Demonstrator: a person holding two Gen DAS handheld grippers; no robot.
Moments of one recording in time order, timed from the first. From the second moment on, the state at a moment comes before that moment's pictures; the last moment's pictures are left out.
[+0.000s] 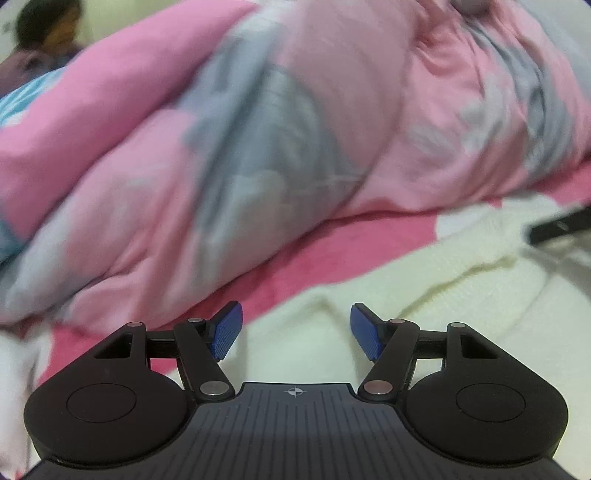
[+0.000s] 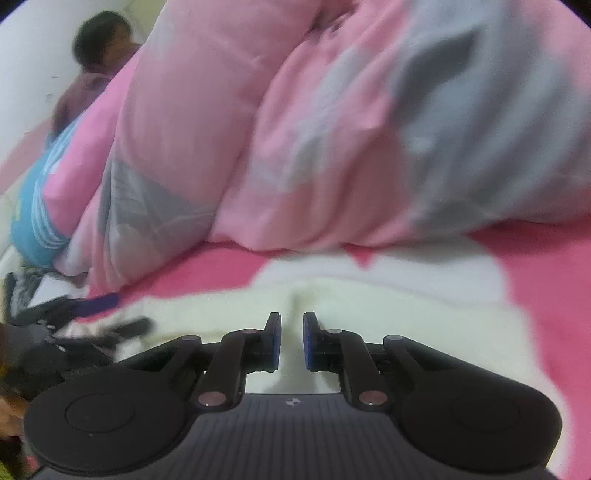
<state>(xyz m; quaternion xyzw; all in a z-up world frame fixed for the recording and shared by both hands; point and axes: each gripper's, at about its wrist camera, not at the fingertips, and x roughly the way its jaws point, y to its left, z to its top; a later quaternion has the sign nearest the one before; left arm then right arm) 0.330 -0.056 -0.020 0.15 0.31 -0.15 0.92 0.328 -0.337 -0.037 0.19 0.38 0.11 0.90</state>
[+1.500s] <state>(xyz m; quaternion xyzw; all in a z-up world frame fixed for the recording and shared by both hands) -0.048 0.023 -0.044 0.08 0.30 -0.15 0.94 -0.108 -0.244 0.012 0.08 0.33 0.03 0.94</state>
